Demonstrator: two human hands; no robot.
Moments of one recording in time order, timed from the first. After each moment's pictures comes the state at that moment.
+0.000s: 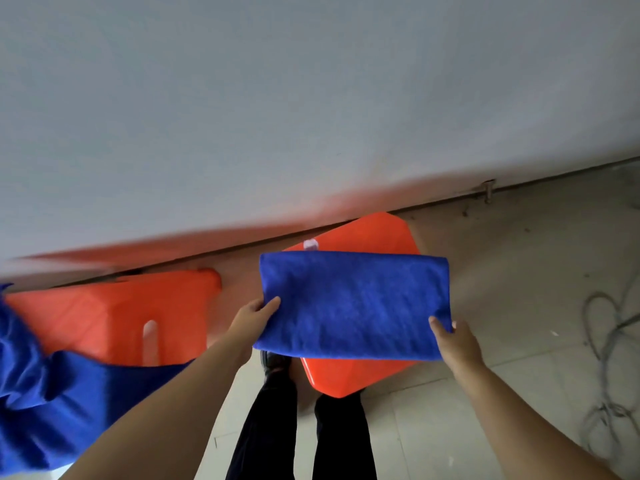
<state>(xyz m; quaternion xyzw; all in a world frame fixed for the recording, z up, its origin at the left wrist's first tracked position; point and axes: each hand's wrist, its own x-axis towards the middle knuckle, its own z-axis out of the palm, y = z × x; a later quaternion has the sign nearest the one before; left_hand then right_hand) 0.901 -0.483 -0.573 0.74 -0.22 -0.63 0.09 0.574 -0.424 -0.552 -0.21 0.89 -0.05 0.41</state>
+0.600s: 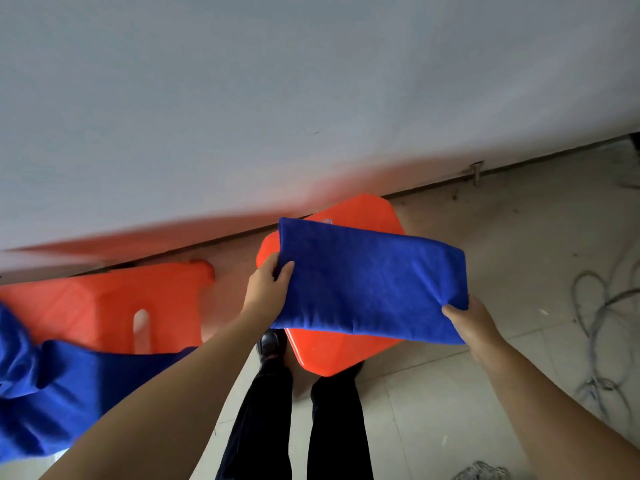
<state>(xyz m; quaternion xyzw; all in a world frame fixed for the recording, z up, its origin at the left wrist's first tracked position) 0.844 -0.498 -0.545 0.72 -0.47 -0.49 0.13 0.529 -0.416 -0.537 -0.19 0.85 -0.11 0.48</state>
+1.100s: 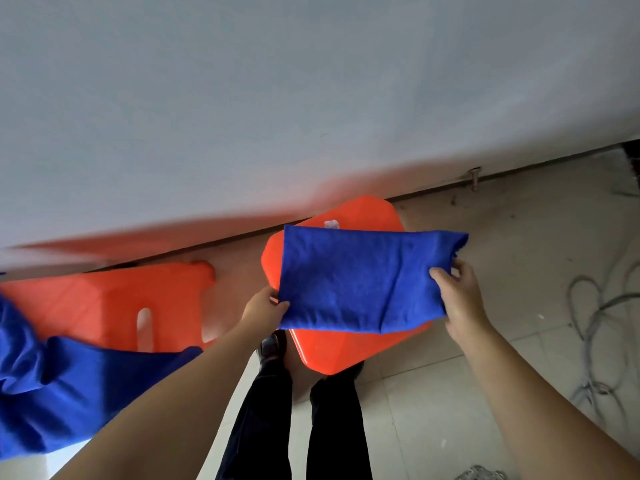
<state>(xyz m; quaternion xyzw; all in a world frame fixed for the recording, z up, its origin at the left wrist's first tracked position) 0.870 -0.469 -0.565 0.73 -0.41 -0.54 -0.05 0.574 -0.455 -0.501 -0.13 0.77 -0.38 0.49</state>
